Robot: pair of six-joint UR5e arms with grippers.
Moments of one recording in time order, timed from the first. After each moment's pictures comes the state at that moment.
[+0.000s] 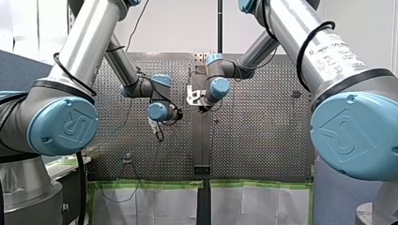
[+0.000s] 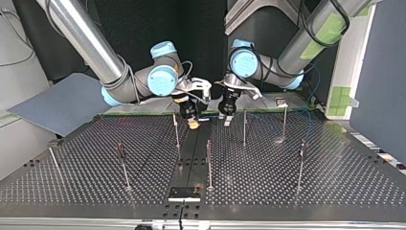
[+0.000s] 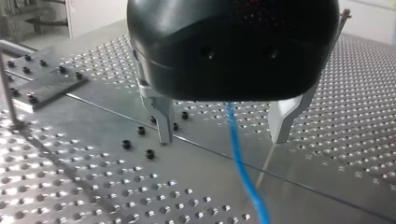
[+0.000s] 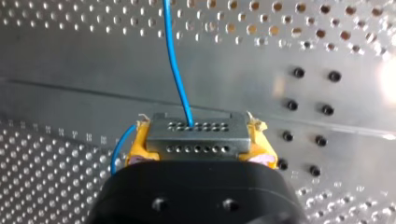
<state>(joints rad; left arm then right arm) -0.31 -2.00 -1.88 -2.43 -1.66 -1.97 2.30 -0.93 1.27 -0.06 1.62 1.59</state>
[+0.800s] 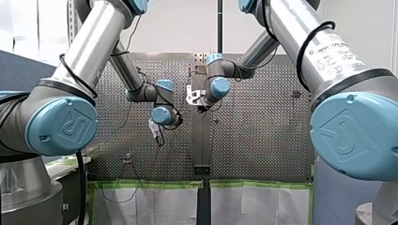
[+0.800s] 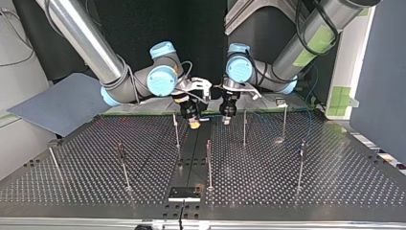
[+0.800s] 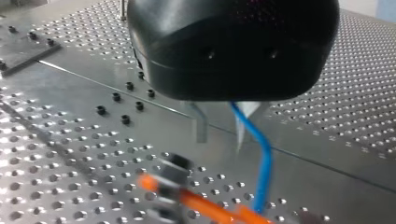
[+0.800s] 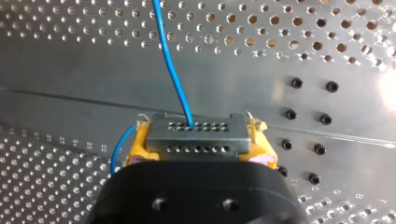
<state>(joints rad) -0.32 -2.06 -1.82 -2.47 -1.74 -1.95 2.30 -0.94 1.27 -0.06 1.60 1.59</state>
